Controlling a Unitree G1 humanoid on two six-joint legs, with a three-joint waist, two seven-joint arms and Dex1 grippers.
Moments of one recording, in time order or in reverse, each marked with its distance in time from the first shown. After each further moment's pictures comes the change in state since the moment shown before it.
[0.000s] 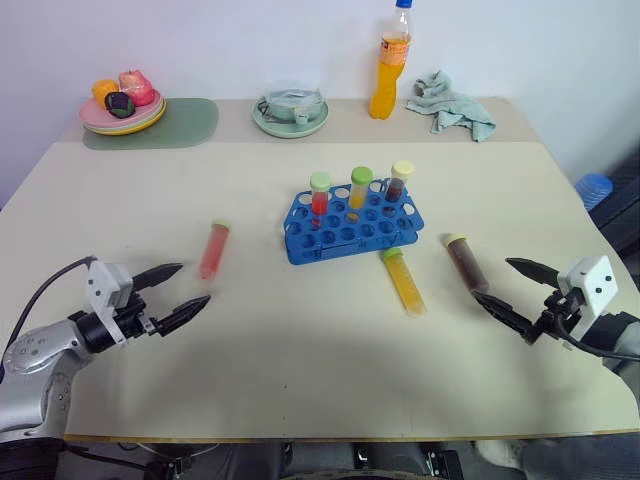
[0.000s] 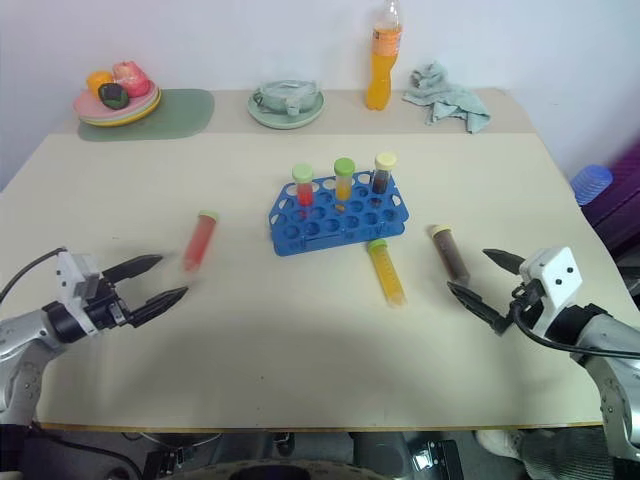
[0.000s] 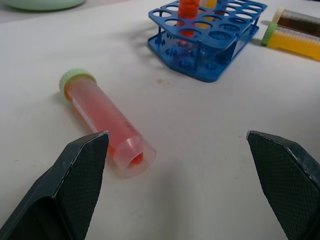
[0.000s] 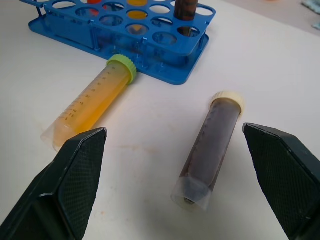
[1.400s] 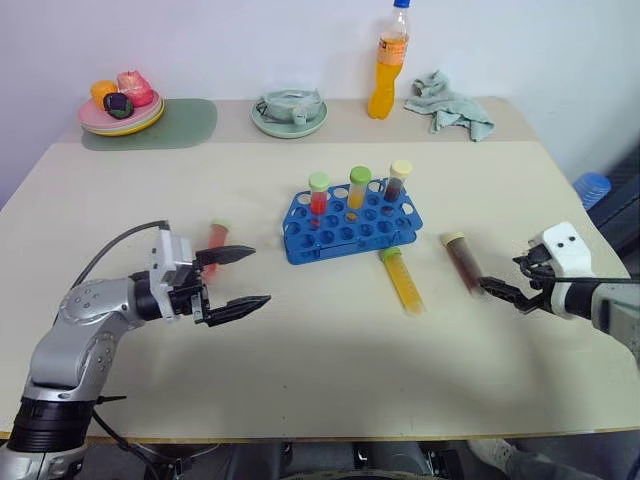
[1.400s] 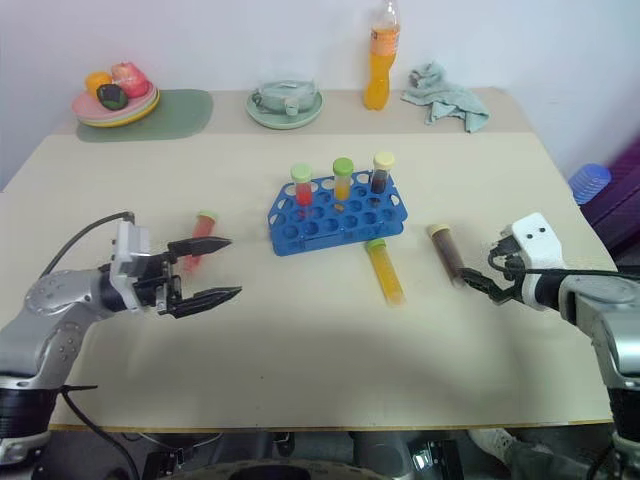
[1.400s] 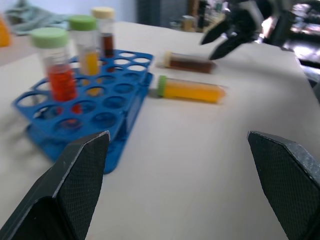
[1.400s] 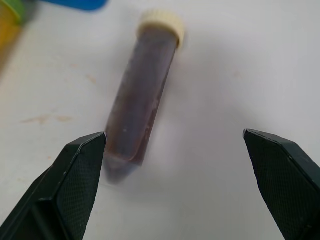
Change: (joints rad) left arm -0.208 0.016 -0.225 -0.224 -0.051 0.144 -0.114; right arm -0.403 -0.167 0.239 0.173 -0.067 0.633 -0.170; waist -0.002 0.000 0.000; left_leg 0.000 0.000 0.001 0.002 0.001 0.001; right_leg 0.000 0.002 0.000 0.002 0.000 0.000
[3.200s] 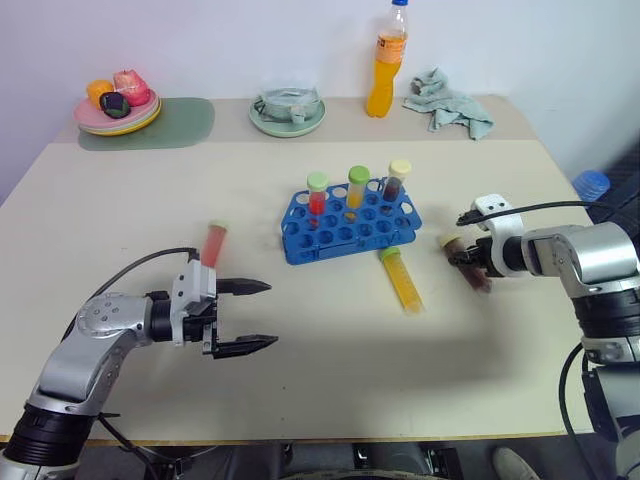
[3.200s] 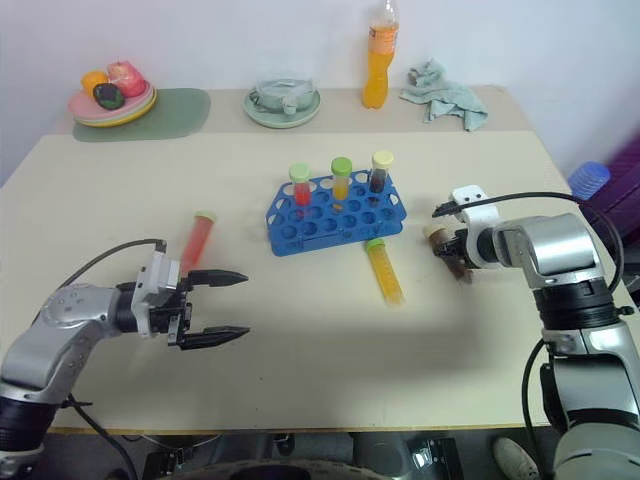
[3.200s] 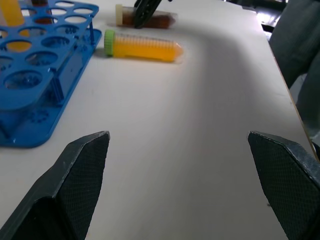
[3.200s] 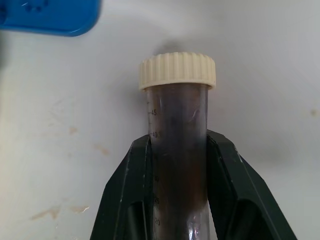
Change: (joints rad) left arm 0.087 0.057 -0.075 -0.039 0.046 -0.007 -0.042; right arm -0.433 0.091 0.300 0.163 -0.077 0.352 -0.075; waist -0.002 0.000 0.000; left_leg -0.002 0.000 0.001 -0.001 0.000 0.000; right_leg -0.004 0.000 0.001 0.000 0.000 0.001
